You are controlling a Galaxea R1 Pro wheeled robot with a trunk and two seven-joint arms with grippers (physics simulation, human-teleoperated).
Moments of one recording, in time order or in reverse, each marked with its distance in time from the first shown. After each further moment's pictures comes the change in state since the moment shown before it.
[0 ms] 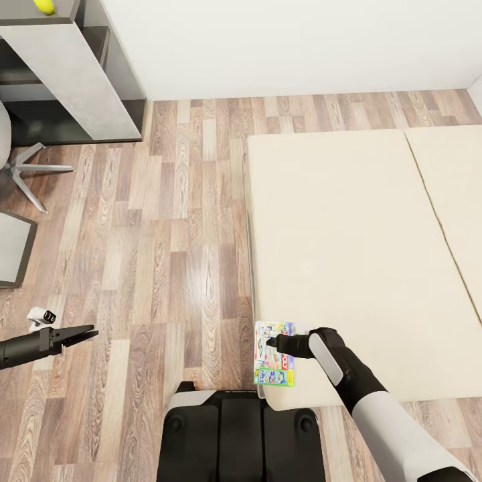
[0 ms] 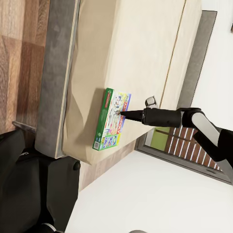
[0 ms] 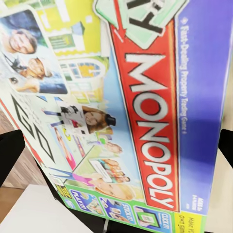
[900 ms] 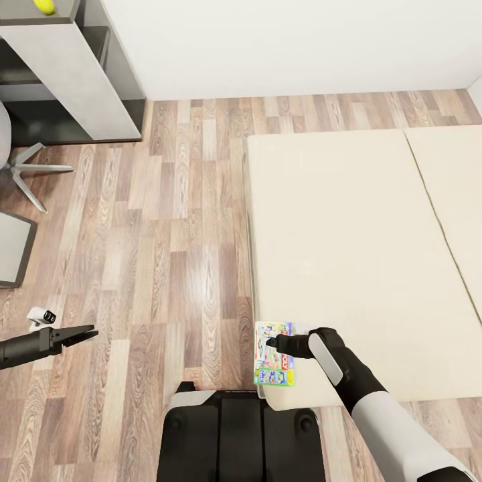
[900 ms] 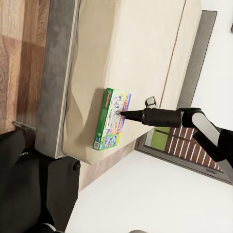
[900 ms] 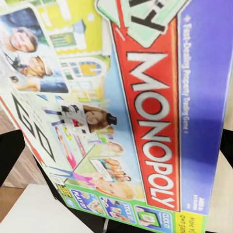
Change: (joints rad) left arm 0.000 0.000 0.000 0.000 0.000 0.000 0.000; right arm 0.000 0.001 0.001 0.000 -0.001 0.001 -0.003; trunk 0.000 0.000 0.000
